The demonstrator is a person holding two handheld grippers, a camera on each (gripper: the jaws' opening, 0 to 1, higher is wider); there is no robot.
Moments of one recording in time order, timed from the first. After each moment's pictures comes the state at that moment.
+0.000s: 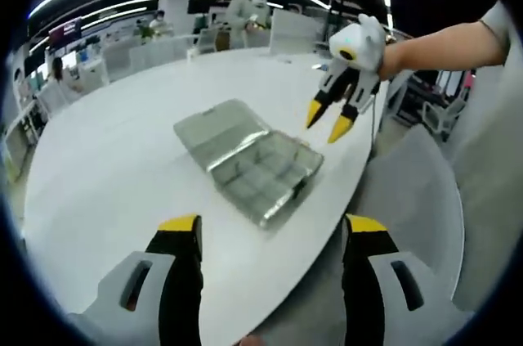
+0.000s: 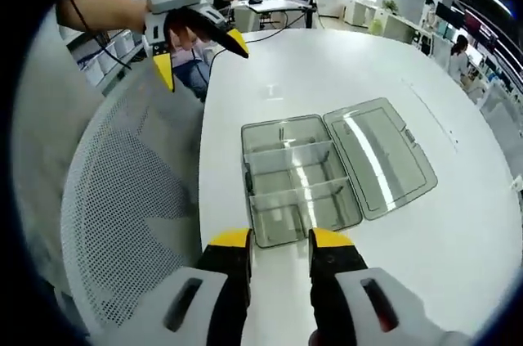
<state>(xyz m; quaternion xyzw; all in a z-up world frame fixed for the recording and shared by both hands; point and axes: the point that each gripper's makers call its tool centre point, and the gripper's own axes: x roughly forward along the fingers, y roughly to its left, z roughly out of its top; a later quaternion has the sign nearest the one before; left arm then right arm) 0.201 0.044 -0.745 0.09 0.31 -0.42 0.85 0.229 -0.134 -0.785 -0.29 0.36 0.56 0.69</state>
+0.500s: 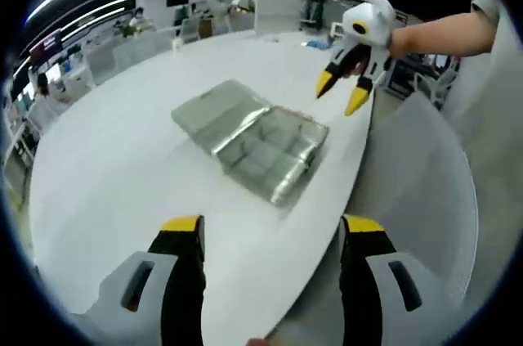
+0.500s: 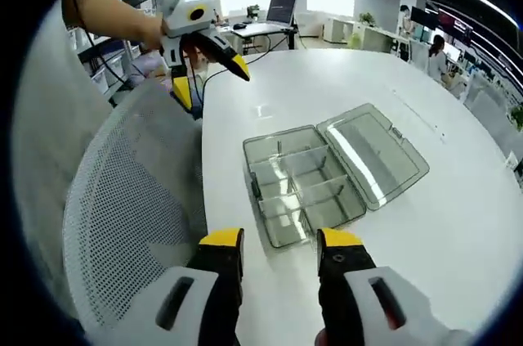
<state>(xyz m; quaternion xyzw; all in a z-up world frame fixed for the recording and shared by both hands) 0.212 0.066 -0.768 0.14 0.33 -0.45 0.82 0.216 -0.137 -0.780 -0.23 0.33 0.54 0.74</state>
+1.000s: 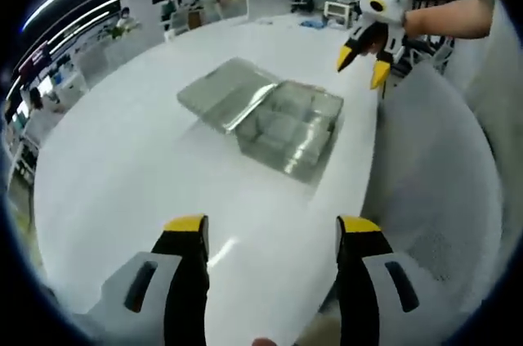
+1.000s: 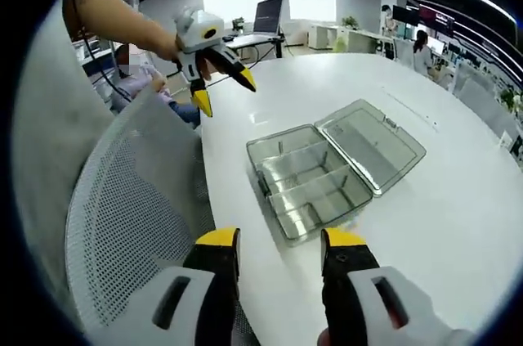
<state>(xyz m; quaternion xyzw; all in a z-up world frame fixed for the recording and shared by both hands) 0.233 0.094 -0.794 0.19 0.35 -0.45 0.80 0.200 -0.141 -0.784 -0.19 0.33 0.52 0.76</state>
